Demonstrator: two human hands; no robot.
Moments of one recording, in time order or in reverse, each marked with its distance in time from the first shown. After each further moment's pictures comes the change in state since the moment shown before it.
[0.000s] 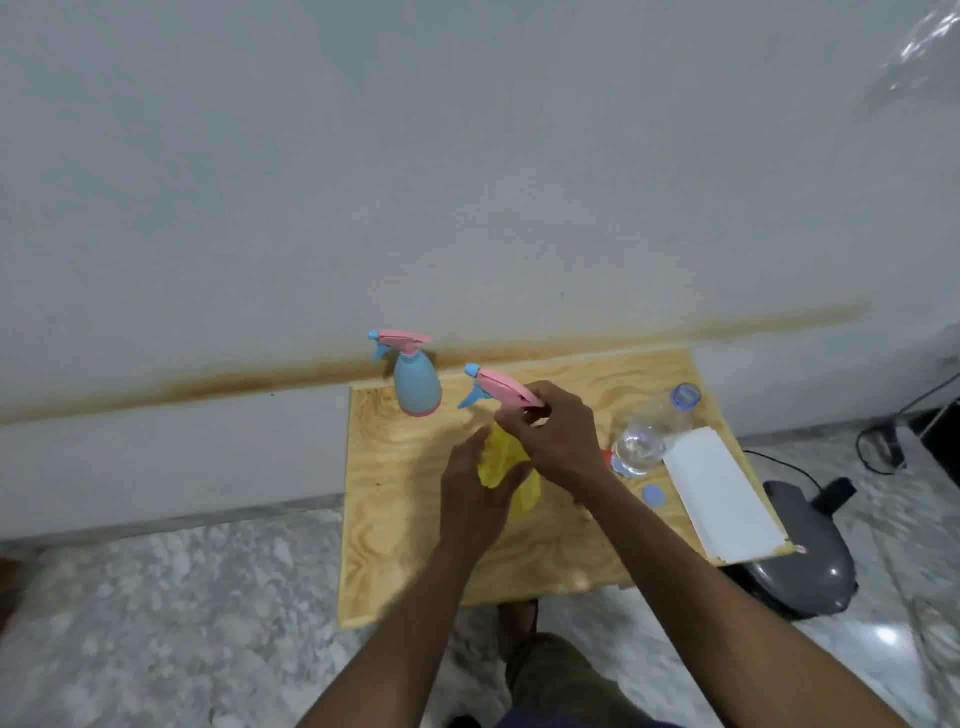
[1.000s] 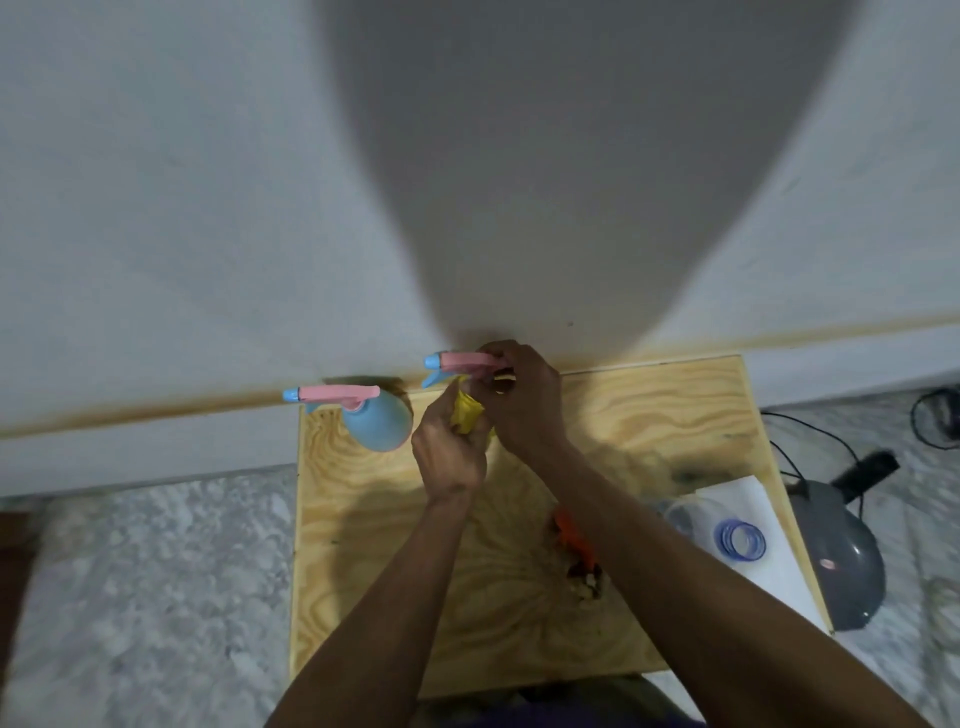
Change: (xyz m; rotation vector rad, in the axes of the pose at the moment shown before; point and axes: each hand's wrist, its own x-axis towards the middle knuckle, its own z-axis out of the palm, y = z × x) left_hand 0.188 0.014 0.068 0.144 0.218 -0.129; right_hand 0.191 0.062 0.053 0.116 -0.014 0.088
